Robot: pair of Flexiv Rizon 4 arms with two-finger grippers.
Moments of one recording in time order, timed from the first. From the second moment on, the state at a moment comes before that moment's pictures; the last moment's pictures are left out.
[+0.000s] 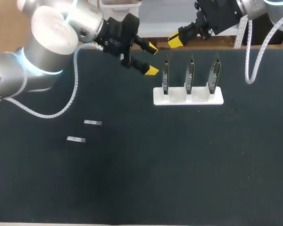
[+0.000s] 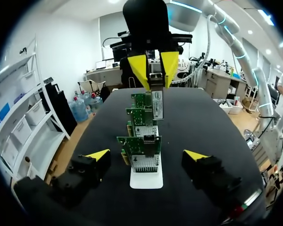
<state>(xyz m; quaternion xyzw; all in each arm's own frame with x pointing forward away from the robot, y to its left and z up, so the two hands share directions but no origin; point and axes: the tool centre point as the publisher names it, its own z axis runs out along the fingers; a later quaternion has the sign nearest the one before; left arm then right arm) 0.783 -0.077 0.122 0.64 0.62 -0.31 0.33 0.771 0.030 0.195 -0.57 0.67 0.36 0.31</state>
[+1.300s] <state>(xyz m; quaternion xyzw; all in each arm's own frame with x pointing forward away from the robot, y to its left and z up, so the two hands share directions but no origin) 0.764 -0.077 0.093 0.69 0.62 -0.26 0.27 0.770 0.034 0.194 -0.58 0.66 0.36 0.32</state>
